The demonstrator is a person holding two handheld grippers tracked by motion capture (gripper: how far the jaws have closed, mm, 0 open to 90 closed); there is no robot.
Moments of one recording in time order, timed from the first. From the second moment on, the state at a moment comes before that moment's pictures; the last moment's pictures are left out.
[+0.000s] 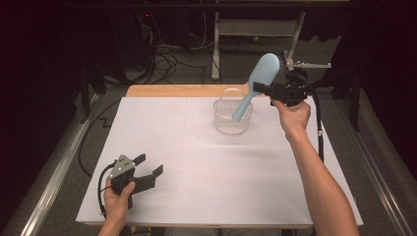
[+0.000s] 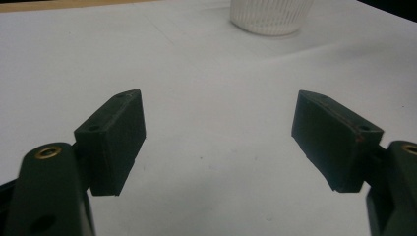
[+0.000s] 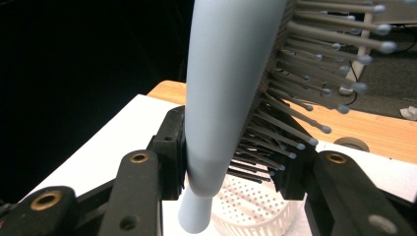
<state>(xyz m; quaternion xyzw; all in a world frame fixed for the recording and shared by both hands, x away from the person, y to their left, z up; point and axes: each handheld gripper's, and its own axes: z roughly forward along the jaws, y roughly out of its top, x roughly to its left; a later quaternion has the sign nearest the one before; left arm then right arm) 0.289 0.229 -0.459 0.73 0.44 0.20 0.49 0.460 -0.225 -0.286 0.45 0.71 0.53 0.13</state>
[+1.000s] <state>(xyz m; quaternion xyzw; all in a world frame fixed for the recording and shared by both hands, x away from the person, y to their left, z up) 0.290 0.231 -0.460 0.73 0.44 0.20 0.48 0.486 -0.196 -0.291 0.47 0.71 0.51 0.16</state>
